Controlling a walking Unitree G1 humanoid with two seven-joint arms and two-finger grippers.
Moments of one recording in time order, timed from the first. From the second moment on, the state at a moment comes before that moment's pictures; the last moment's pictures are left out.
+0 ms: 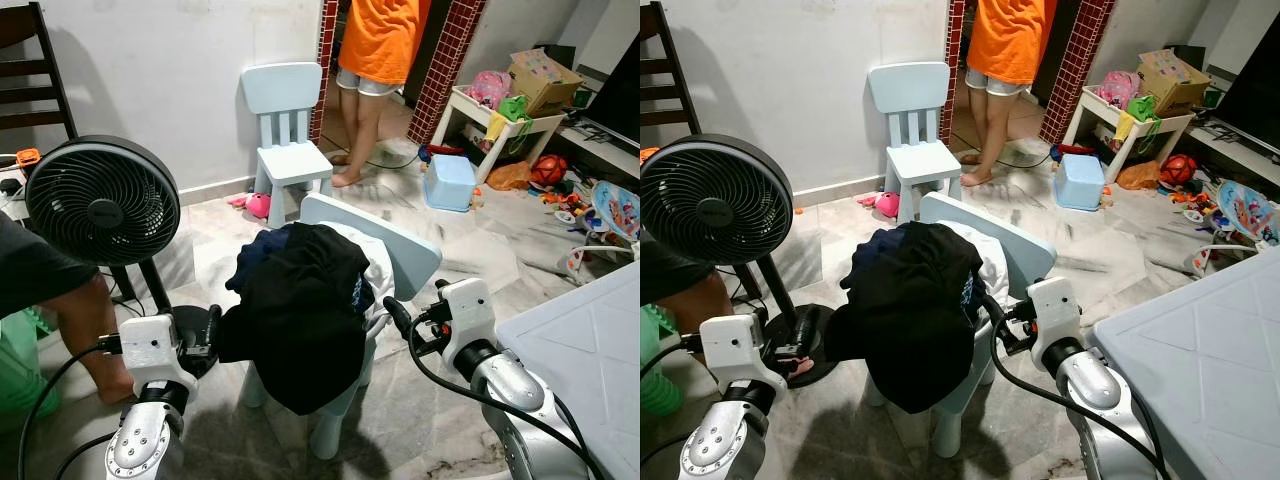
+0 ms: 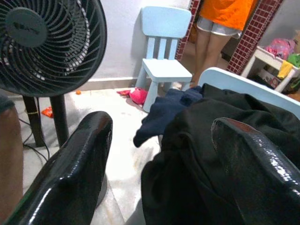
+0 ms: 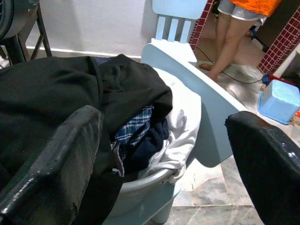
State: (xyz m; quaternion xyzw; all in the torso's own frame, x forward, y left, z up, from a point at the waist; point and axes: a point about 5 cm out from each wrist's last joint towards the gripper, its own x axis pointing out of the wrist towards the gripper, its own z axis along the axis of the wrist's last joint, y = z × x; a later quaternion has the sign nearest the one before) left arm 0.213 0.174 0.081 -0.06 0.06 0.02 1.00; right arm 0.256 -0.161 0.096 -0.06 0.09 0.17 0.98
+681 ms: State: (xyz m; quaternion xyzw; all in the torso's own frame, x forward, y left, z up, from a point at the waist) left arm 0.212 0.169 0.081 -0.07 0.07 0.00 0.99; right arm 0.256 -0.160 0.093 -0.06 0.09 0.18 0.98
